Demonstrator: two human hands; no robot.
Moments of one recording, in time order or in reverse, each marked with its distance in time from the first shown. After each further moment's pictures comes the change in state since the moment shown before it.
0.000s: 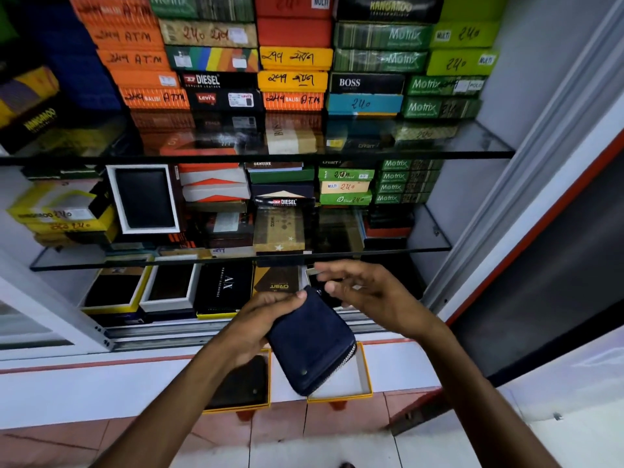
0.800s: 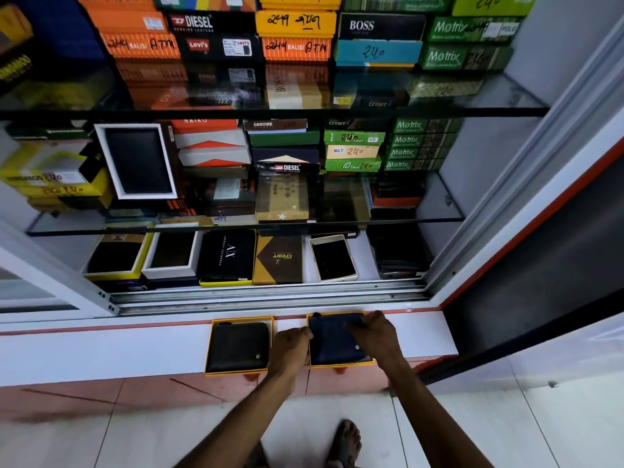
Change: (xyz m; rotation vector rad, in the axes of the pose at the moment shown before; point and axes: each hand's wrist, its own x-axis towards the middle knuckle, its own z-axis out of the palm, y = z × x) left_hand 0.050 -0.192 0.018 -0.010 0.443 -0.291; right_hand -0.021 0.190 0.073 -0.231 0.332 0.806
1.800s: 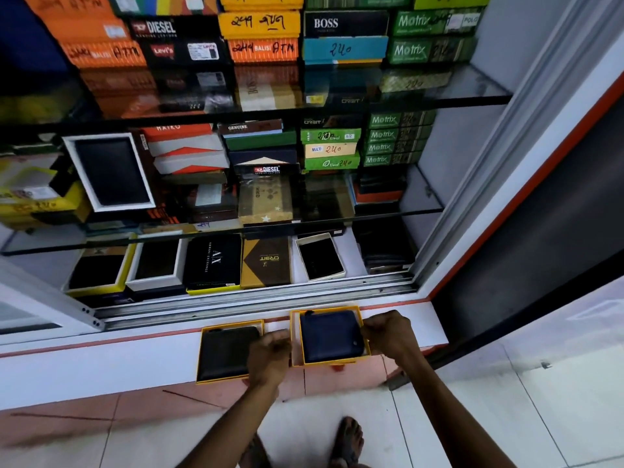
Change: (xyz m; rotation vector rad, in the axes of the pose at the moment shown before) left_hand -0.020 0.004 -0.006 0.064 0.188 0.082; right_hand -0.017 0.018 -0.048 -0.044 -0.026 -0.179
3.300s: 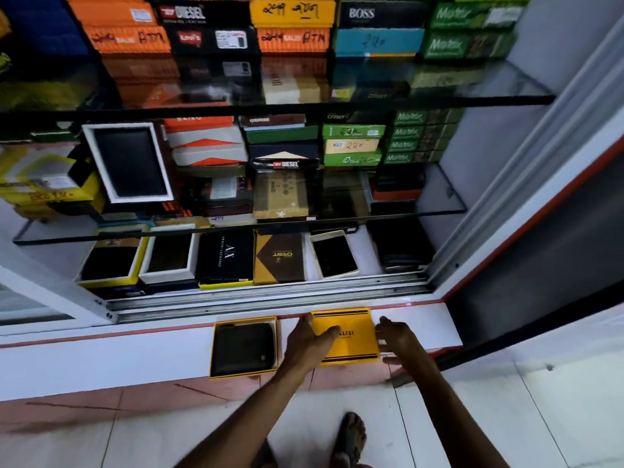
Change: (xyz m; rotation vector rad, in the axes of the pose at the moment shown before) left_hand -0.006 0.043 0.015 0.383 -0.329 0.003; right_hand 0.010 0.004 0.025 0.409 -0.122 0.409
